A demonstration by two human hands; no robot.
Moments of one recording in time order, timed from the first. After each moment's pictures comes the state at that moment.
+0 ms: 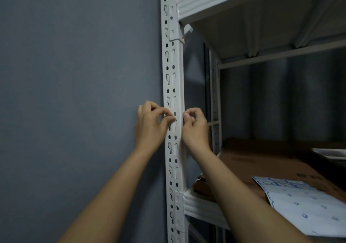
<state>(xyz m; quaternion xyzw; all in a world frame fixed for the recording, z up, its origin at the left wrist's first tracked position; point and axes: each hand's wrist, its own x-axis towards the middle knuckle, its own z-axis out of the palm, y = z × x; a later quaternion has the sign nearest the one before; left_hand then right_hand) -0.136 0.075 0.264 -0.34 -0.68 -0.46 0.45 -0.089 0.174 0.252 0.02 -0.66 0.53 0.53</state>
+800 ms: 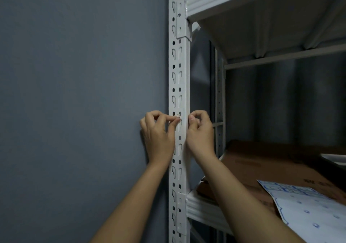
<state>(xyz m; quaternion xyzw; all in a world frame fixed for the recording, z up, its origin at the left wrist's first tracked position) -0.144 0.100 0.231 -0.26 -0.60 -0.52 0.55 -0.091 0.174 0.245 0.02 -0.66 0.52 0.54</state>
